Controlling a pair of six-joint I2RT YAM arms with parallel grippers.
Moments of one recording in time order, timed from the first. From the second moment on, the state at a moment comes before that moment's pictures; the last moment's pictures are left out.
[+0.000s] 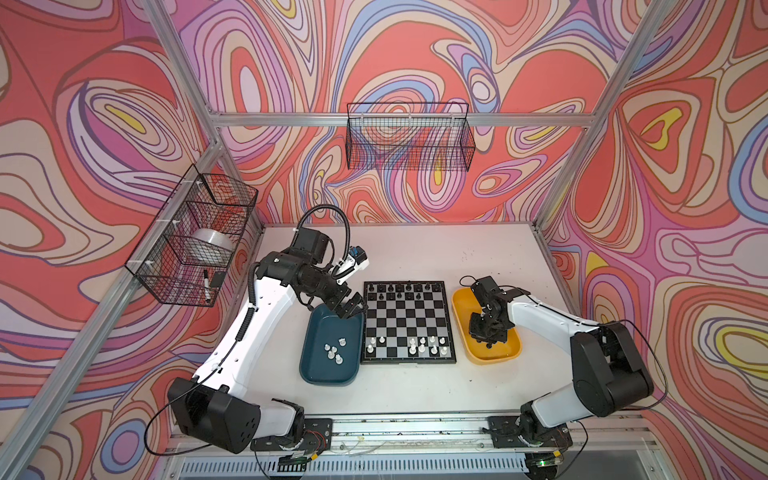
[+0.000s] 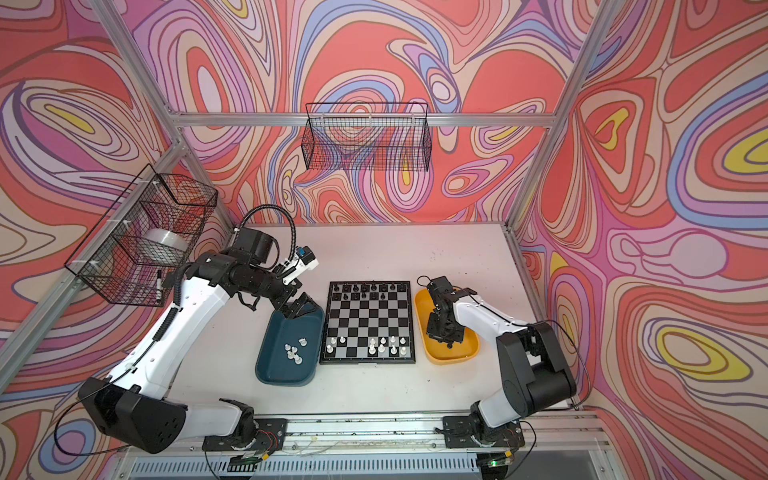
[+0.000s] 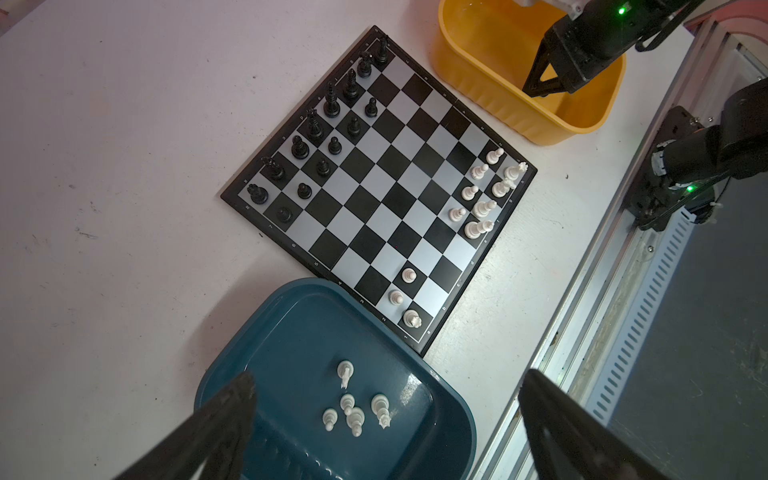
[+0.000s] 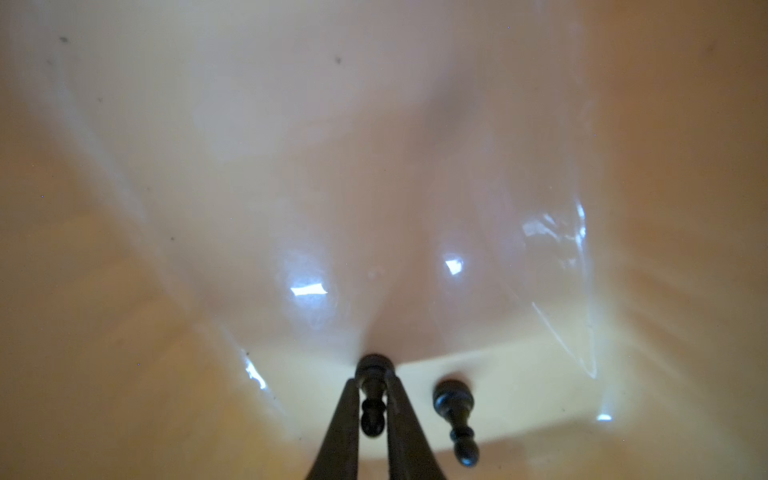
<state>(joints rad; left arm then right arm) -0.29 1.36 1.43 -1.18 0.46 0.45 0.30 1.52 0.87 -0.80 0.01 0.59</state>
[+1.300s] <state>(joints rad) -0.29 1.36 1.41 -1.18 0.44 0.45 0.30 1.57 0.90 -0.79 0.01 0.57</state>
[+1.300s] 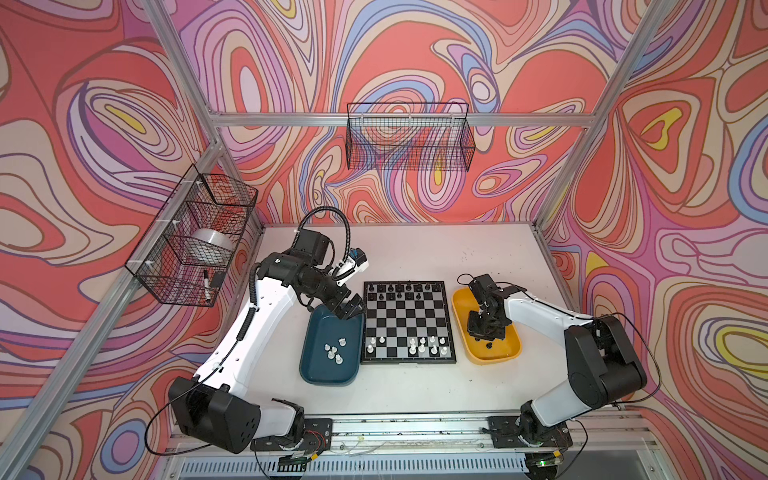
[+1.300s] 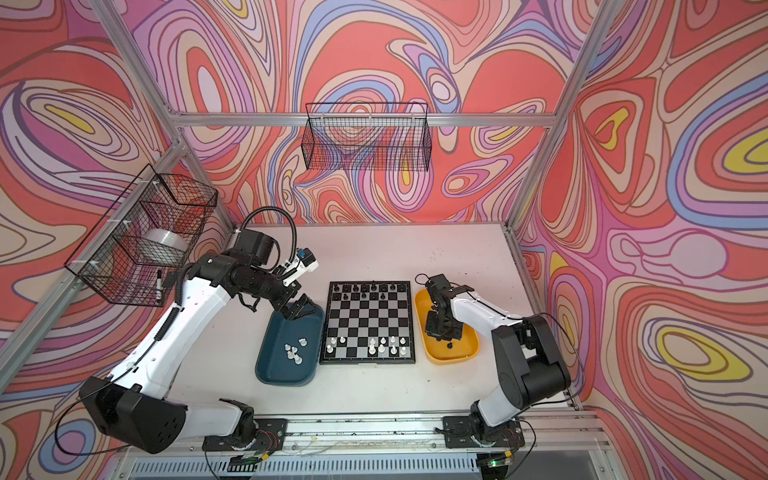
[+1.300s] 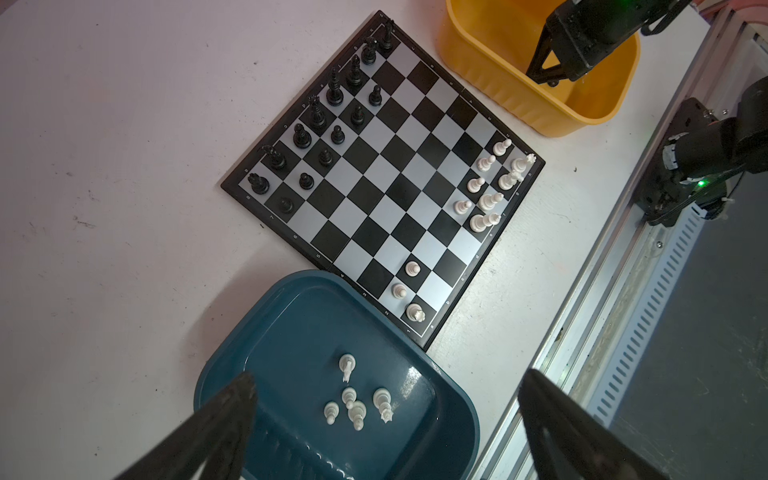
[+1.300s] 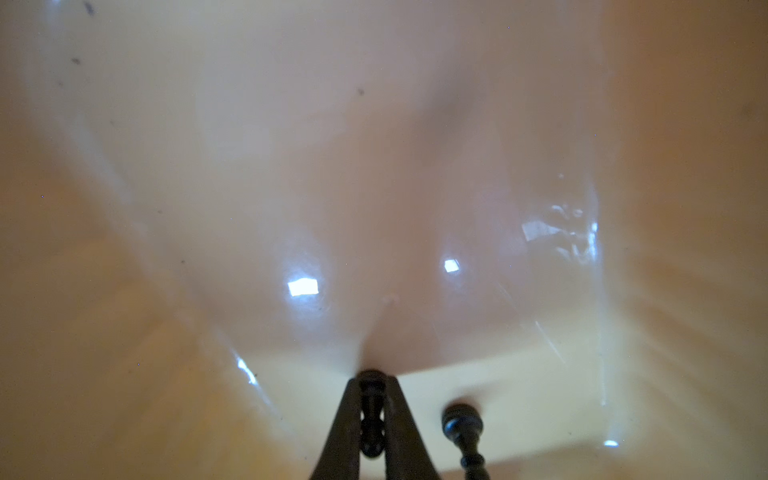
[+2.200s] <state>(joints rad) -0.29 1.36 1.39 -1.18 0.43 0.45 0.30 1.57 1.02 -0.88 0.04 0.52</state>
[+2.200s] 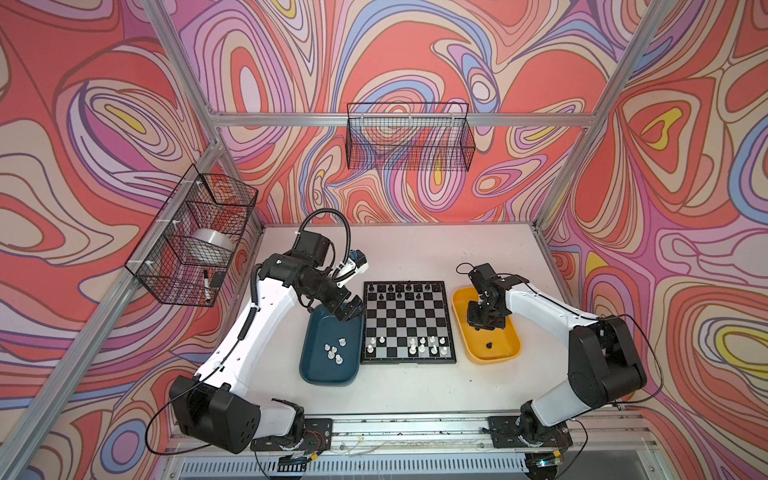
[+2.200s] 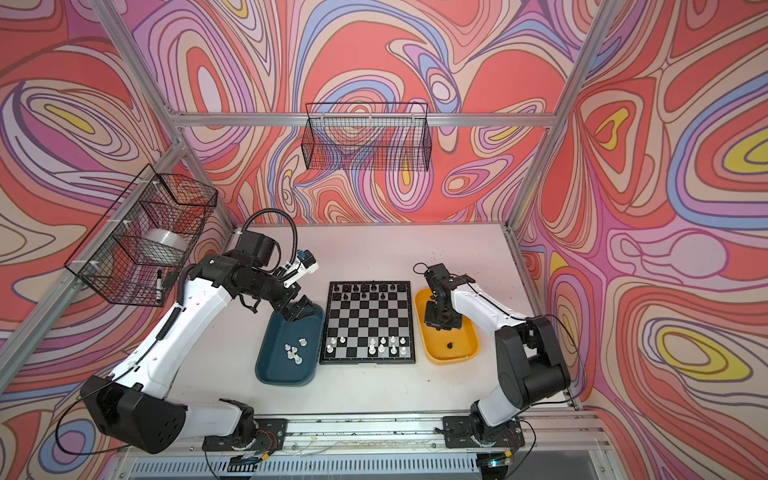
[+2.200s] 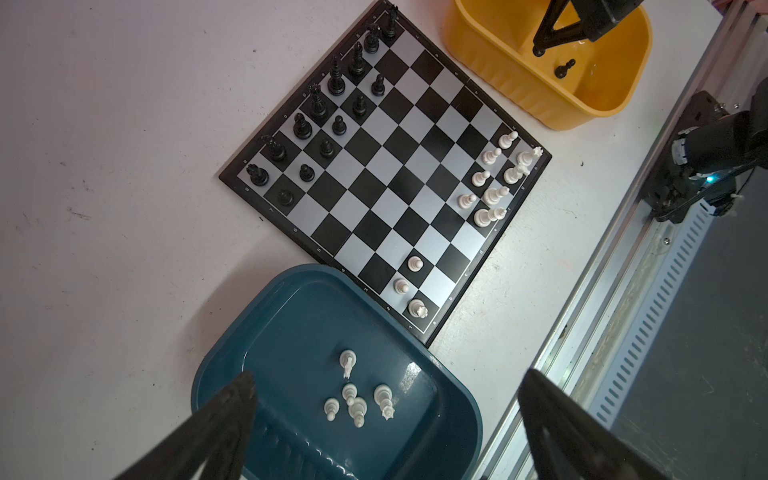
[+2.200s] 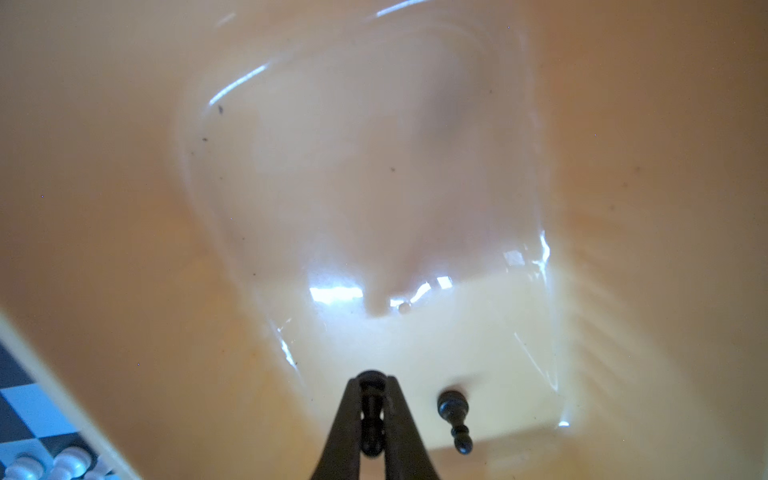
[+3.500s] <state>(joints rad) -0.29 1.33 1.38 -1.16 0.41 0.45 0.49 1.94 1.58 -0.97 0.05 0.49</state>
